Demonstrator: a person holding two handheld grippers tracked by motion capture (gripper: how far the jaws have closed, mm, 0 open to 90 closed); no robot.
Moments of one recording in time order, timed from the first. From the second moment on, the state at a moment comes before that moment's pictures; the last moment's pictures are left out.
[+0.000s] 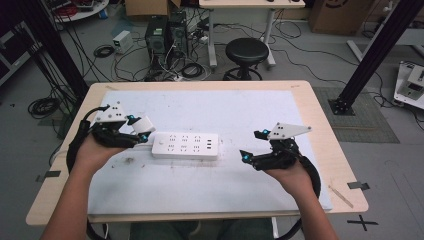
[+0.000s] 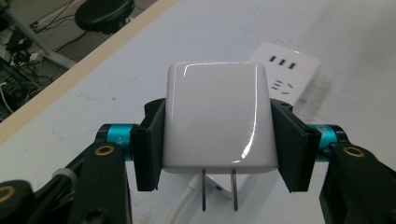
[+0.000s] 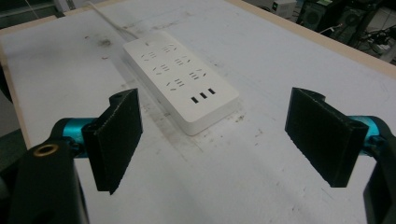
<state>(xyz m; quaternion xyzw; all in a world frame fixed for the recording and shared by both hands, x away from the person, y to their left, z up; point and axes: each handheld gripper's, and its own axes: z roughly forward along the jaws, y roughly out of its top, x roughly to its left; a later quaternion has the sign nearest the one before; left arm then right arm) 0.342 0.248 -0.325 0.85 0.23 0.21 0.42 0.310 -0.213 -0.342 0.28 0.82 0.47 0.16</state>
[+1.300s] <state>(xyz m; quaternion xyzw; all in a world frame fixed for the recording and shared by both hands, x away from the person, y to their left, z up) 0.257 0.149 -0.392 0.84 -0.01 0.28 0.47 0.297 -0.147 -0.390 0.29 0.80 0.52 -0.03</state>
